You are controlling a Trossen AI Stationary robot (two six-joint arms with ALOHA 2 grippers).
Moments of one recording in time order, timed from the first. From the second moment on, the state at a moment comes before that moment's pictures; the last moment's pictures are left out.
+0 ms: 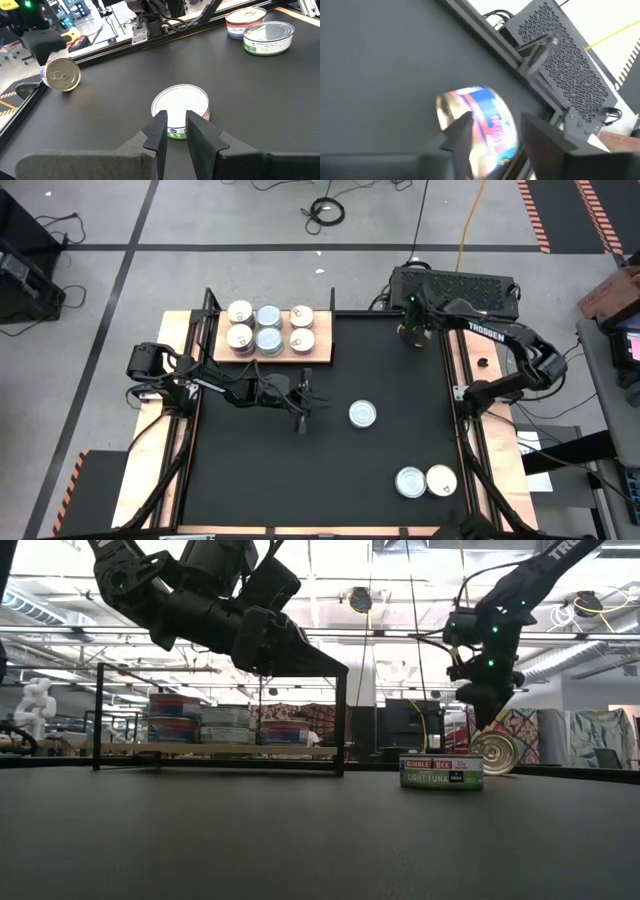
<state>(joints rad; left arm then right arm) -0.03 1.69 0.70 0.70 0.00 0.30 -0.89 1.38 0.90 -0.64 0.33 -0.14</state>
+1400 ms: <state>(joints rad) -0.01 1.69 0.70 0.70 0.02 0.29 -0.98 1.61 1.10 -0.93 -0.12 -0.27</state>
